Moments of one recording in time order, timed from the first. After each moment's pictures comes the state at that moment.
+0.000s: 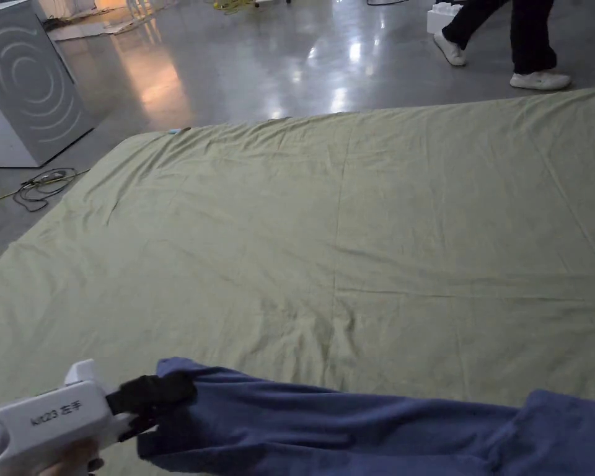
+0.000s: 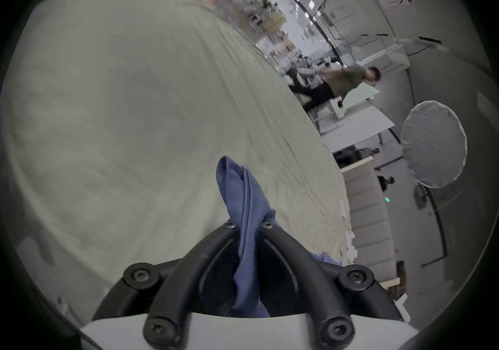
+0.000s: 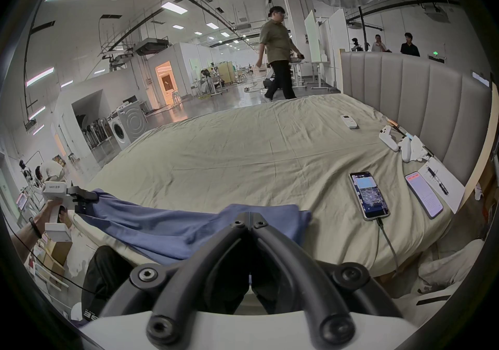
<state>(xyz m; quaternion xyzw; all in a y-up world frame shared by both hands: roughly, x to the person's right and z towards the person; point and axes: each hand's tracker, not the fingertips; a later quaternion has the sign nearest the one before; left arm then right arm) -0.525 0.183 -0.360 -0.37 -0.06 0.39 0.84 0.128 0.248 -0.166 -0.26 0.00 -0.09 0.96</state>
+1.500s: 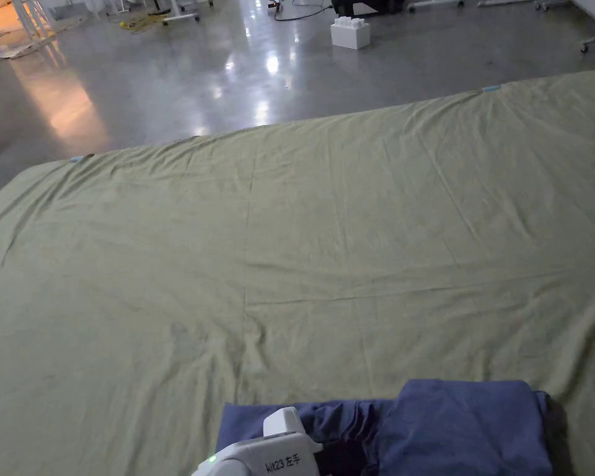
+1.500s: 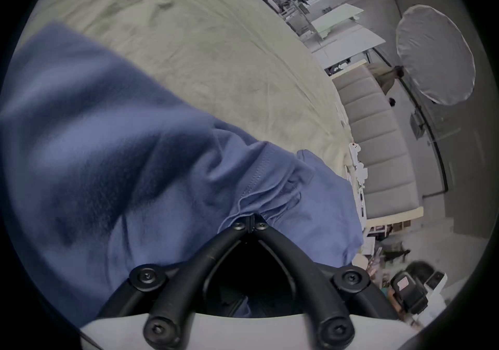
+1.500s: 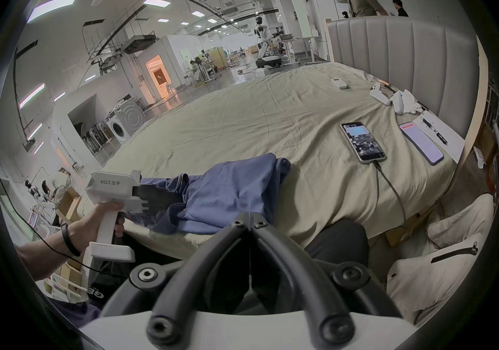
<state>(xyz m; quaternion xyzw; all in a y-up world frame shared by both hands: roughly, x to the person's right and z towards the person) -0.194 0.085 -0.363 -0.52 -0.22 0.28 0.78 0.141 0.202 -0.113 -0.31 0.00 -0.14 0.94</state>
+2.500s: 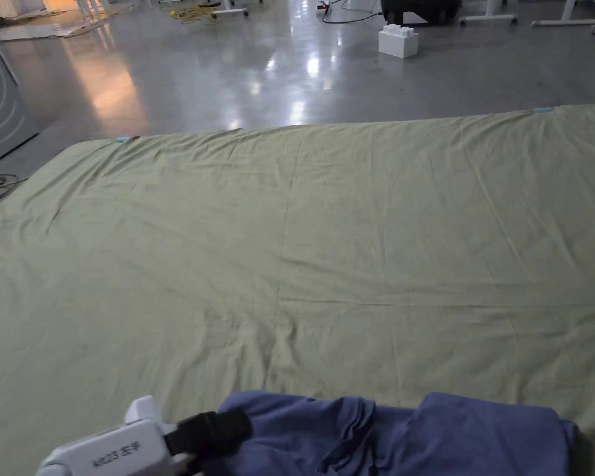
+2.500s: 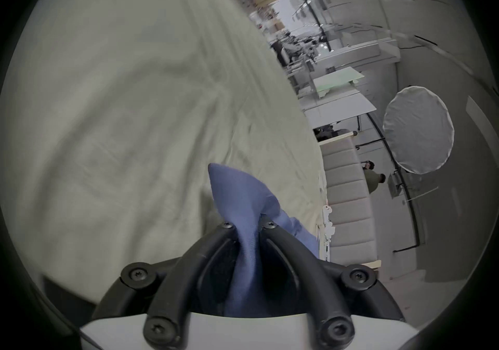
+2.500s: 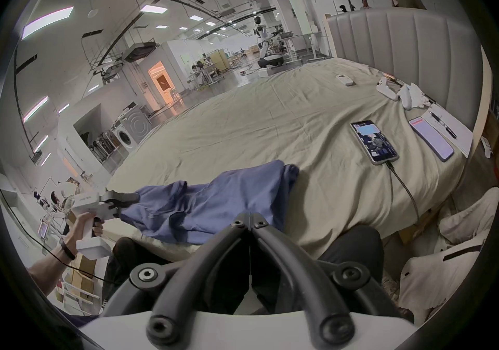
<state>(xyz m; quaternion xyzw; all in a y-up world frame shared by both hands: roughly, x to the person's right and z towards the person) -0.398 0.132 -0.352 -0.40 -0.17 0.43 0.79 0.137 0.212 -0.131 -0.31 0.02 -0.17 0.94</state>
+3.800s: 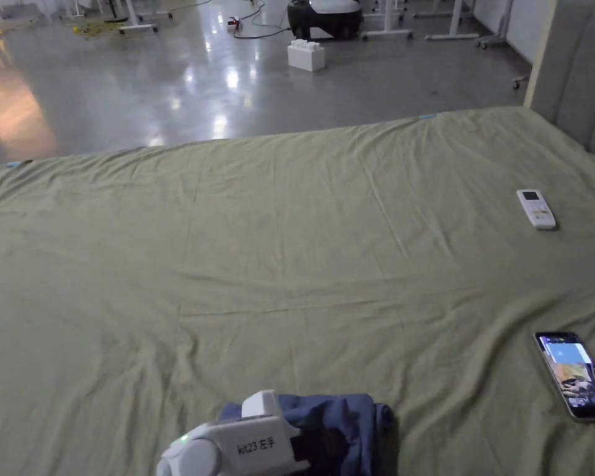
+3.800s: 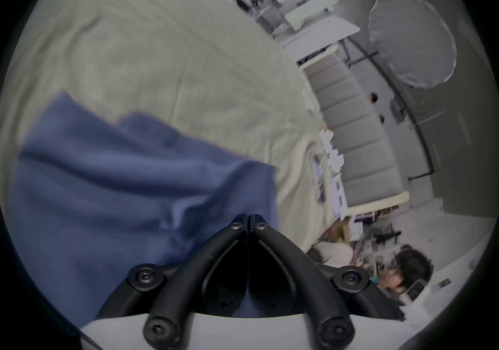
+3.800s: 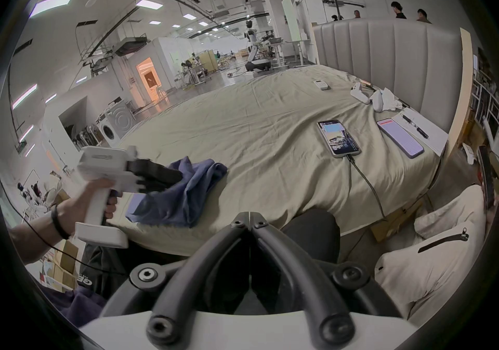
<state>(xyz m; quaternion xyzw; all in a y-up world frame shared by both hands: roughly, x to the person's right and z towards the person) -0.117 0.103 -0.363 -0.53 -0.29 0.26 0.76 0.157 0.201 -0.075 -0.31 -0.03 -0.13 0.94</state>
